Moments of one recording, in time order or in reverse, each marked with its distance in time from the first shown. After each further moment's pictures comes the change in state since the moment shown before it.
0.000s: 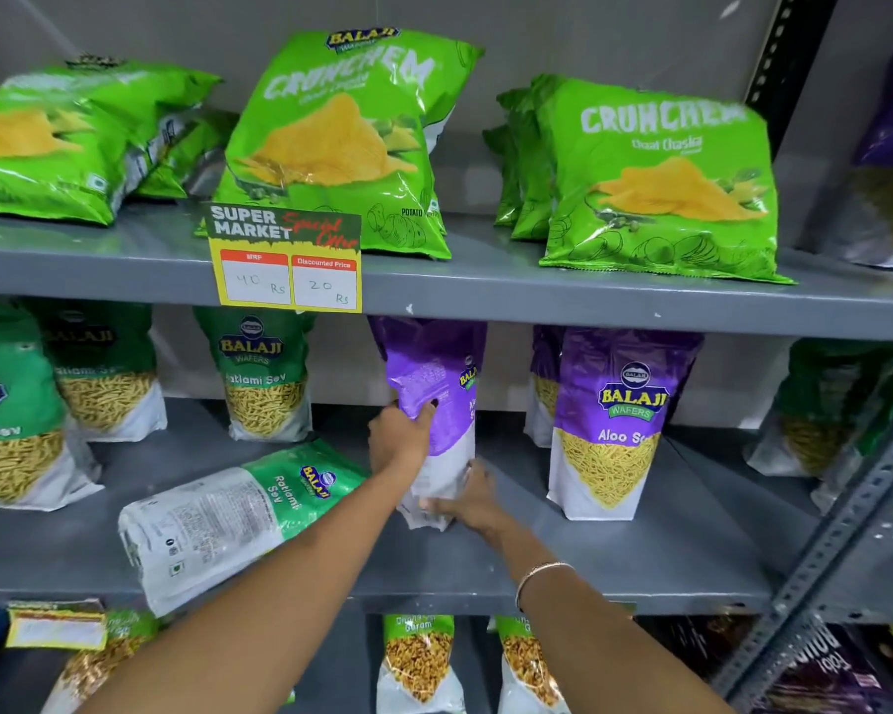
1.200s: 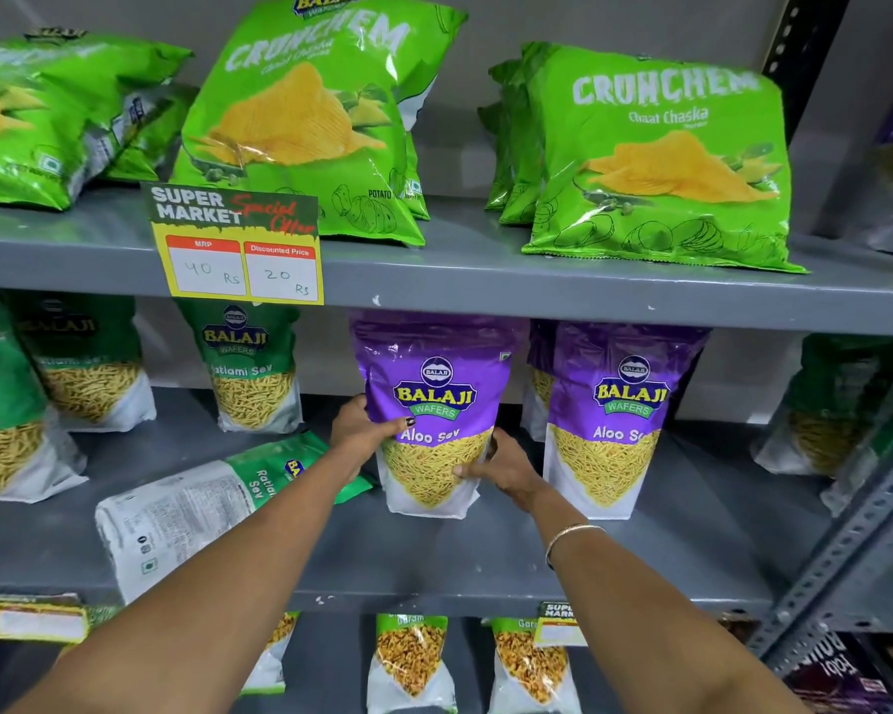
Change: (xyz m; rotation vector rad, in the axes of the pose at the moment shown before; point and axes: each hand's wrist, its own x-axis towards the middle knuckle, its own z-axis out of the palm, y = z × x) left_hand 0.058 -0.049 0.002 -0.237 -0.214 -0.021; right_hand 0.049 0.015 -0.063 0.195 -0.124 -0.168
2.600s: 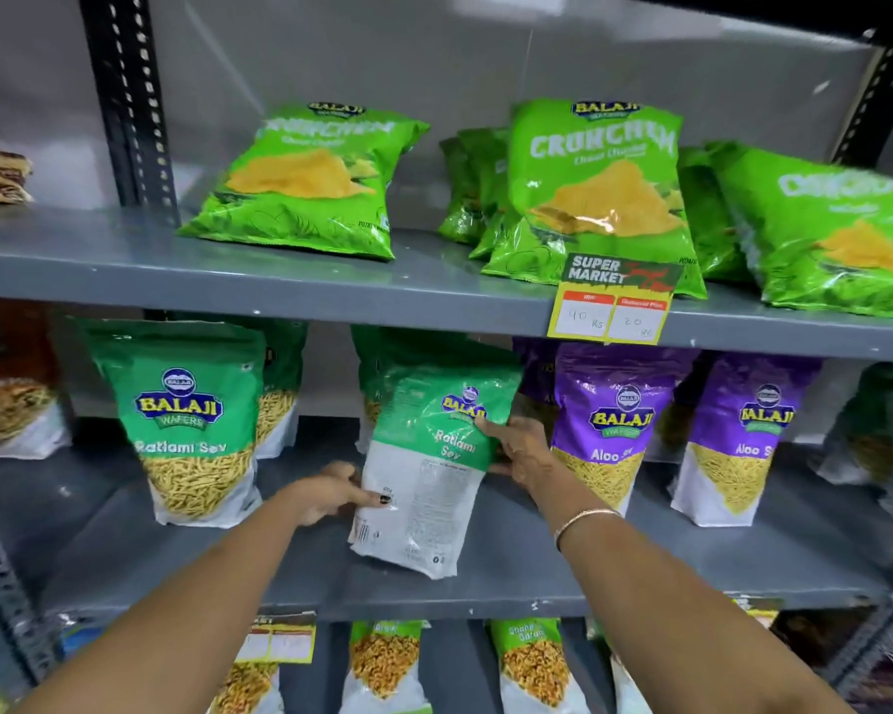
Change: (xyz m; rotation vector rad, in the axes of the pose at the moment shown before) left_hand 0.036 -0.086 -0.290 0.229 -0.493 -0.221; right_hand -0.003 -0.141 0.243 0.395 0.320 0.134
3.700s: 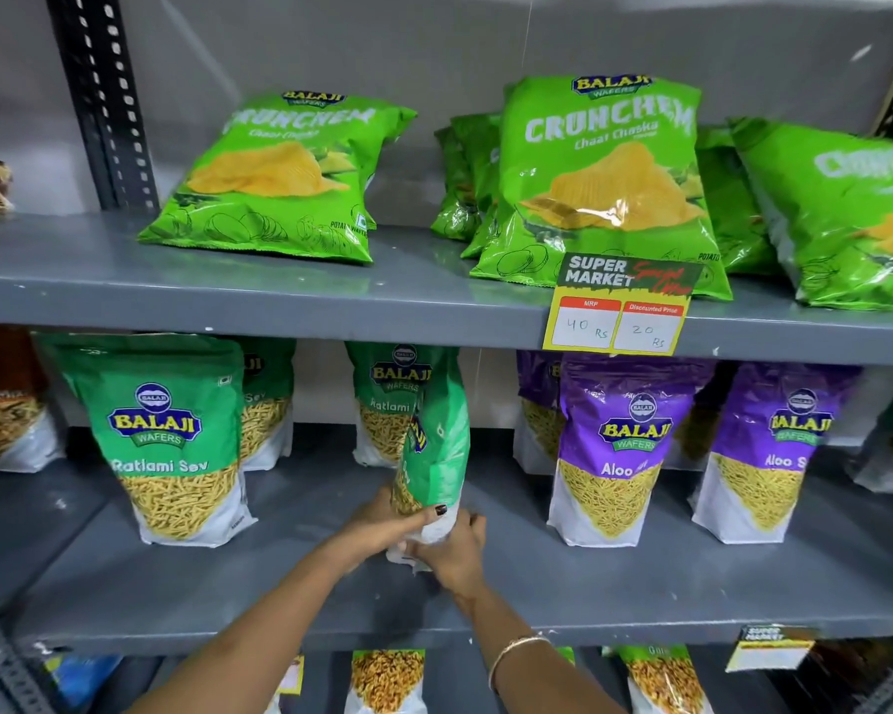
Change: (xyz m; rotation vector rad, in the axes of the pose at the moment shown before) left_hand -0.002 0.019 0.068 0.108 0.135 0.126; right_hand -0.006 0.126 0.035 -0.566 -0.031 -0.139
